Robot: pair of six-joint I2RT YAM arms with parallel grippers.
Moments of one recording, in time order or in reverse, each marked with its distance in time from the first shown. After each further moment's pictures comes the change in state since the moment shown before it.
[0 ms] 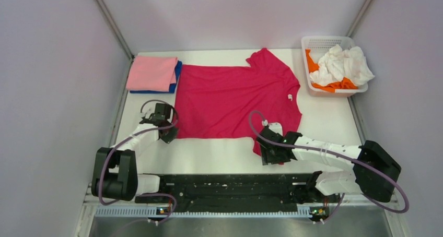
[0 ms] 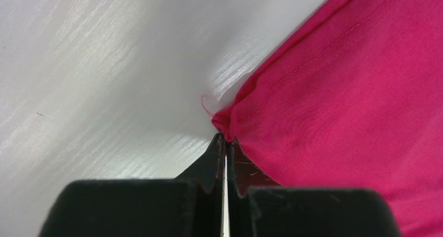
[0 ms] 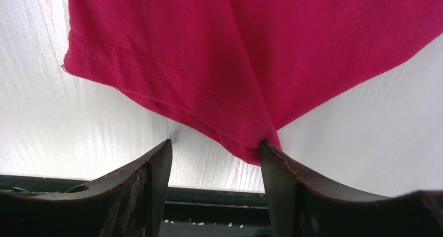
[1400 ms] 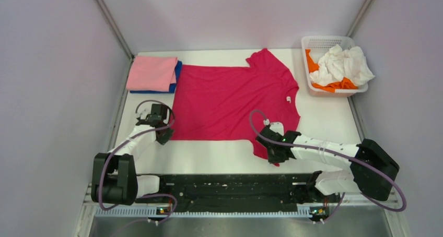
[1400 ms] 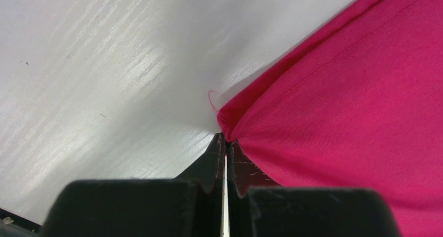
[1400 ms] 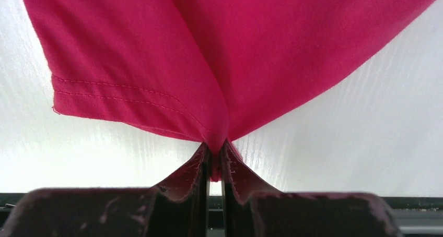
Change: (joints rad) left arm 0.044 -0.045 0.000 -0.061 -0.072 0.048; right arm -0.013 0.031 0.003 -0.003 0.018 0.022
